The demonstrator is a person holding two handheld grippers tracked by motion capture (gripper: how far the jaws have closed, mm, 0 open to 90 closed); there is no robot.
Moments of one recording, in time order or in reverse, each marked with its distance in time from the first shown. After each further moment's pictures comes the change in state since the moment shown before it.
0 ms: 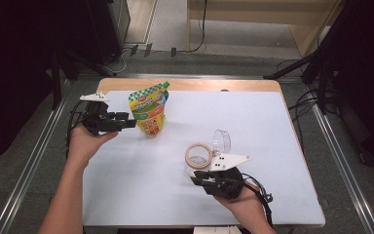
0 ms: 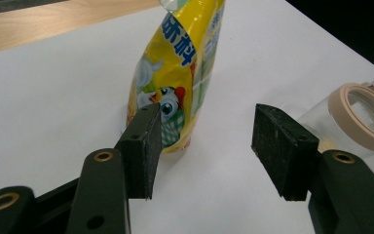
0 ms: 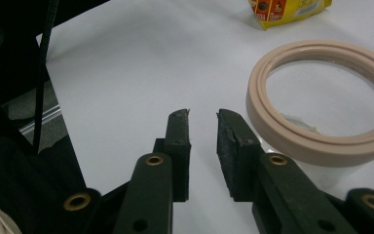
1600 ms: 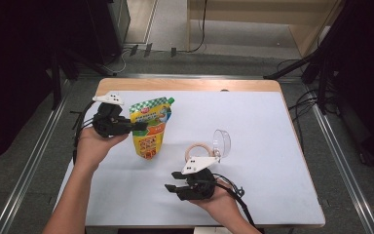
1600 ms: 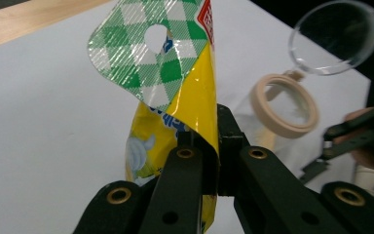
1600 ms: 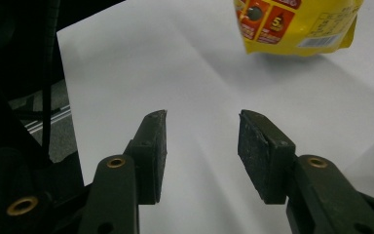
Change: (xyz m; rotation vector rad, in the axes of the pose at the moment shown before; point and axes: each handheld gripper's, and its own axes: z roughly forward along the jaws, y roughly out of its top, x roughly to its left) left arm -0.062 0.020 -0.009 0.063 -0.137 0.107; right arm 0.018 0.007 0.064 0.006 0.103 -0.041
